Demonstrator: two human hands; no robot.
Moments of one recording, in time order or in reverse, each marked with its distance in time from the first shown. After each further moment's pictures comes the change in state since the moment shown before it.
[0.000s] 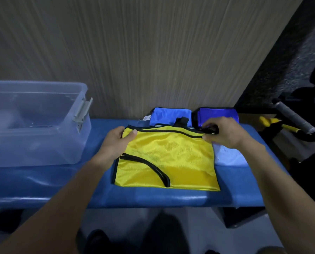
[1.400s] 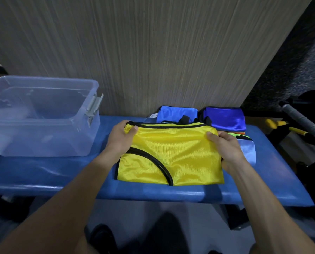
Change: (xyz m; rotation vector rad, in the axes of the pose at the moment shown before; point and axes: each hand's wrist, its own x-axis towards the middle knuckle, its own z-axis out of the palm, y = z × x) left_hand -0.003 -0.004 0.000 0.087 0.181 0.037; right_hand -0.046 -0.047 0.054 1.242 0.253 0.520
